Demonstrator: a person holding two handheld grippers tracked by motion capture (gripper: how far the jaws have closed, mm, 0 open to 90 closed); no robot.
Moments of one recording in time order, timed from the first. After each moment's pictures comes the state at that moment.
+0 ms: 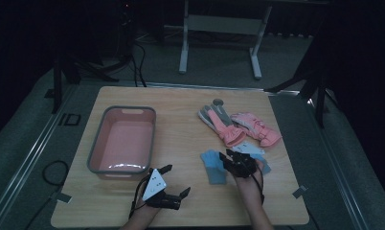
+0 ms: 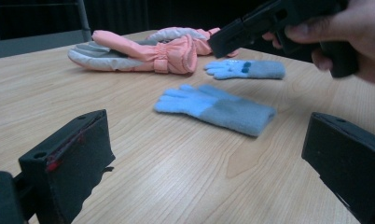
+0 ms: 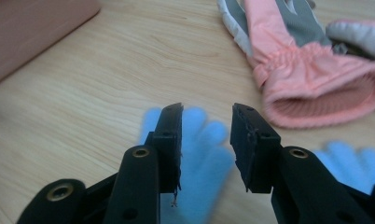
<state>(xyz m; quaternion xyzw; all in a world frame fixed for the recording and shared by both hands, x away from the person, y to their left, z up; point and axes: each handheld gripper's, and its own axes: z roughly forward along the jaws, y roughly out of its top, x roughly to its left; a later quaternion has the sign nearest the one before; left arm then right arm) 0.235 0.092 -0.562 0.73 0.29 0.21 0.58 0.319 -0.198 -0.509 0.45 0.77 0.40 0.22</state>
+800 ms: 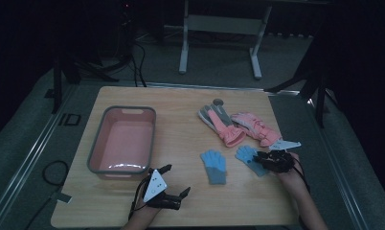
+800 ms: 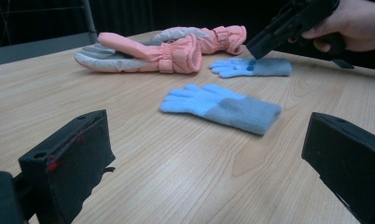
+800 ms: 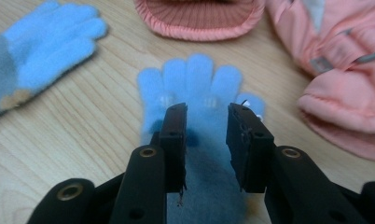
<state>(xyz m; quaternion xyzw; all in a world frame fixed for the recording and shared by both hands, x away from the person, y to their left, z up) 0.234 0.091 -0.562 0.74 0.28 0.23 0.57 0.362 -0.338 -0.533 0.37 0.84 0.36 0.16</state>
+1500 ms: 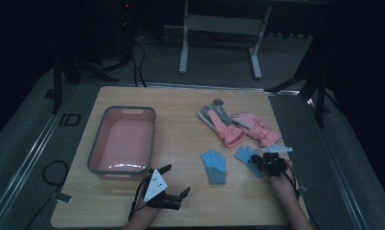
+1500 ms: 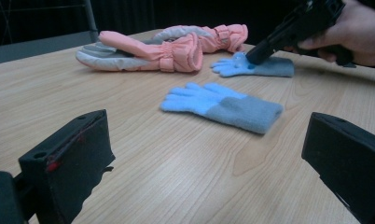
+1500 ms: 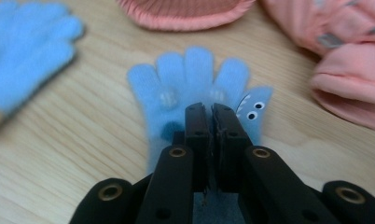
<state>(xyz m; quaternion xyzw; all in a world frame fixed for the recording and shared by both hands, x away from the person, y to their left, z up) 0.233 0.090 -0.562 0.74 0.29 0.23 0.57 0.347 -0.310 -0.542 0.44 0.81 0.32 0.20</state>
